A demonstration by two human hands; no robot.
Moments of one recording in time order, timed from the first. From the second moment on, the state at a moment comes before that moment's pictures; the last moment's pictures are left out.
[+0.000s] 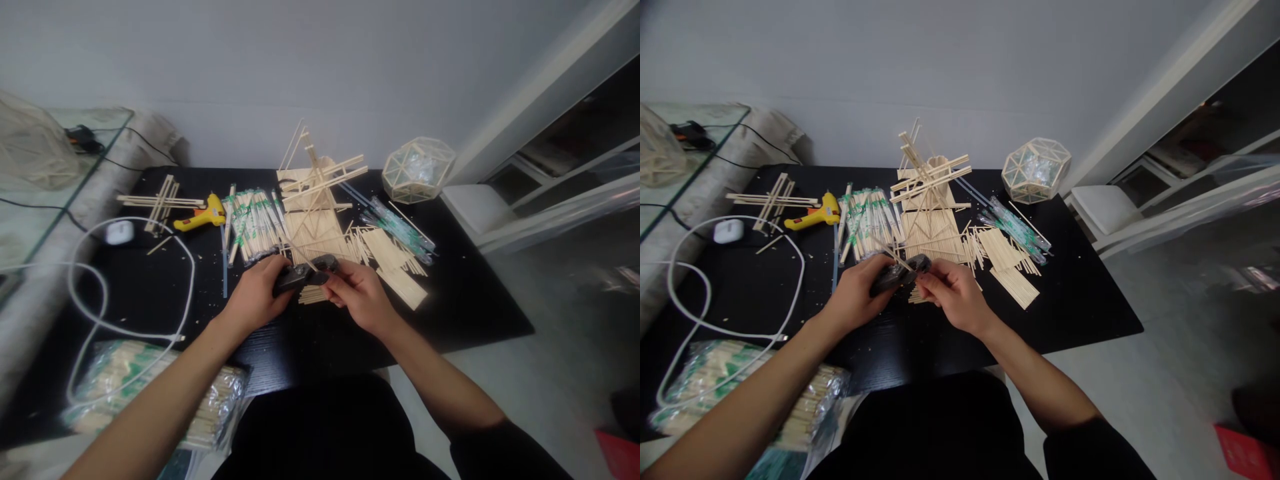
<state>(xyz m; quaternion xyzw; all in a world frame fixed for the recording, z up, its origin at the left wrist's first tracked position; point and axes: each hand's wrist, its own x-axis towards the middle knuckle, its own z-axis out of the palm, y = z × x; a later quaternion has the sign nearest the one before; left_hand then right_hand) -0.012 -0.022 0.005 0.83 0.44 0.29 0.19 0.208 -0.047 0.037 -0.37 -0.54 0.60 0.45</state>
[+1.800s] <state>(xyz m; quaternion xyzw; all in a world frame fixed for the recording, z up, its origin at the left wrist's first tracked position) 0.000 -0.034 0.012 0.84 0.51 0.09 0.16 0.231 -0.025 0.050 -0.47 -0.46 0.71 0.25</state>
